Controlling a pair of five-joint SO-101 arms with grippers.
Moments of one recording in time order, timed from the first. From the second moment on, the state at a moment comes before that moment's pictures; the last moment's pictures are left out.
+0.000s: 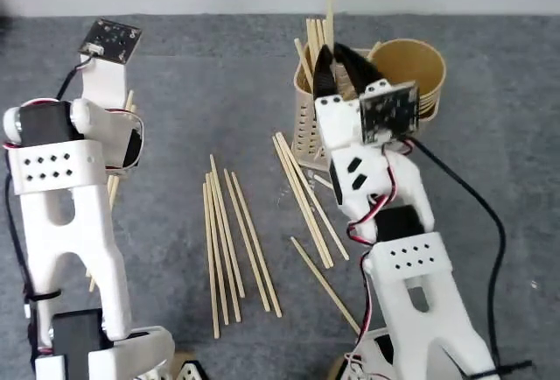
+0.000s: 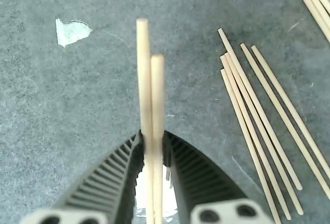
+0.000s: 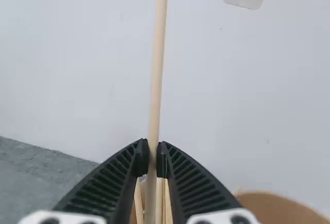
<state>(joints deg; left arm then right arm) -12.0 -9.7 -5.4 98.9 -11.9 -15.5 -39.9 52.5 -9.2 5.7</state>
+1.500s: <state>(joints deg) 7.1 -9.7 -27.0 85.5 8.3 -25.8 -93.1 75.5 57.4 -3.2</state>
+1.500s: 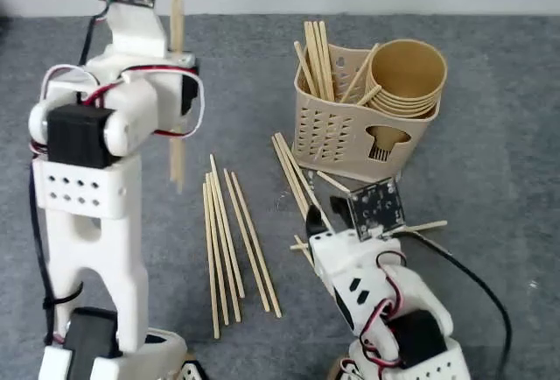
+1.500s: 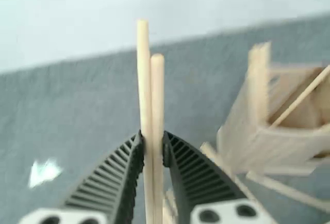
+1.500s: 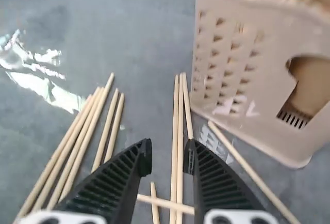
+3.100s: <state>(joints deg) 25.4 6.9 -26.8 56.6 16.0 -18.9 -103.2 86.9 57.4 -9.6</state>
